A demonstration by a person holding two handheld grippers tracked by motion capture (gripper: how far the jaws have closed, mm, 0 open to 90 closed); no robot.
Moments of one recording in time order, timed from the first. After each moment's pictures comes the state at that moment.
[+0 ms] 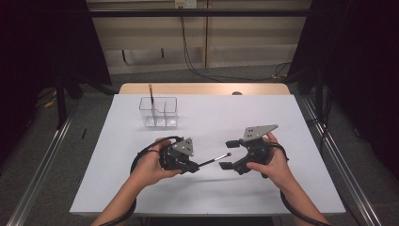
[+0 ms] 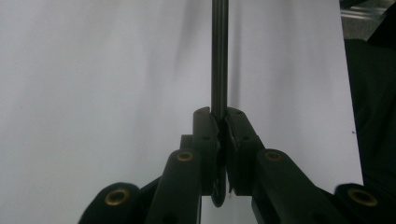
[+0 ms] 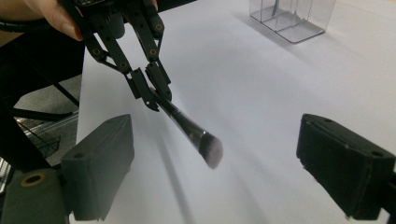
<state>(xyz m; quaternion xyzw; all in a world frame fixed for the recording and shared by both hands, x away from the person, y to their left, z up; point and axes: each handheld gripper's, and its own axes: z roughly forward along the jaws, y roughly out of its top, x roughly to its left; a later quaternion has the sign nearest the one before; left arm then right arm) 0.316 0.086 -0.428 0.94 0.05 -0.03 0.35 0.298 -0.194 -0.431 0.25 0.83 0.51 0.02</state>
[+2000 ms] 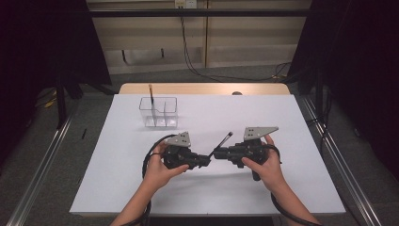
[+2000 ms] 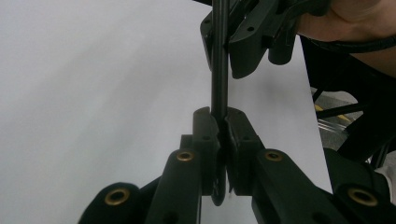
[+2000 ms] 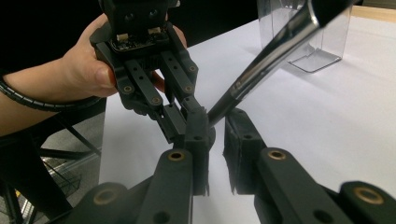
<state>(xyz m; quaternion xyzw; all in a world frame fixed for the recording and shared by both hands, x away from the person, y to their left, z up) 0.321 0.081 -0.445 0.85 0.14 -0.07 0.51 0.297 -0.184 -0.435 0.26 0.77 0.58 -0.01</state>
